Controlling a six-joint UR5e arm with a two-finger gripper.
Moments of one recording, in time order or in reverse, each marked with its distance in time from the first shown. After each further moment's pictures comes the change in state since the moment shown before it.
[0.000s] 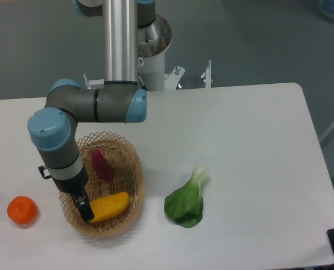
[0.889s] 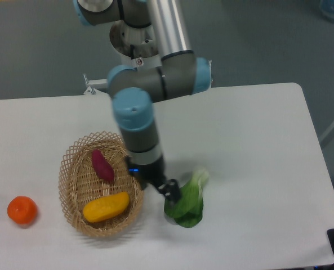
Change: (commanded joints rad) arm 0.428 0.078 -0.040 -0.020 -0.011 0.188
